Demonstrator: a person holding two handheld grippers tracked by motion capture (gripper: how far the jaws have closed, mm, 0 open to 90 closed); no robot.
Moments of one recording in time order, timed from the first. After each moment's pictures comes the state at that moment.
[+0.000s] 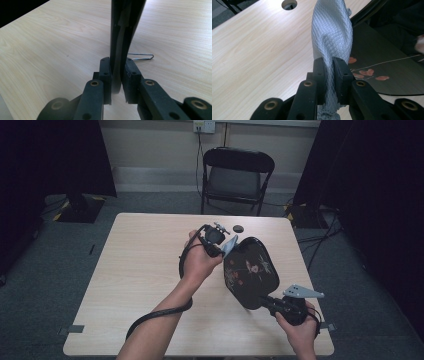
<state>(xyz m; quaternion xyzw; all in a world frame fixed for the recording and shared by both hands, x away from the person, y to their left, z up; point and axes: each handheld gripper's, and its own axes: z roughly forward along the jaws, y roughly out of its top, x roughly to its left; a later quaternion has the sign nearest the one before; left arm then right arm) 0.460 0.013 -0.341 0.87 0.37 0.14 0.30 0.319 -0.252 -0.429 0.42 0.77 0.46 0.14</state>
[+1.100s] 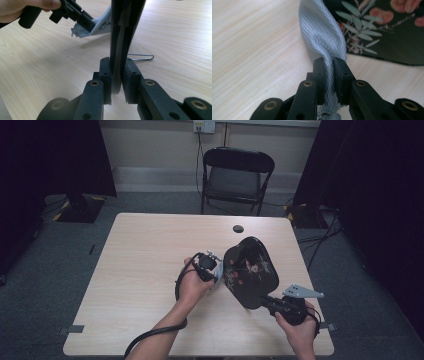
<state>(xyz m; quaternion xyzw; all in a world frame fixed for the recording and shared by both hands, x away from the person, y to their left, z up) 0.446 0.026 -0.440 0.88 0.38 0.07 0.28 0.320 -0.251 -0.430 0.42 0.77 0.46 0.14</state>
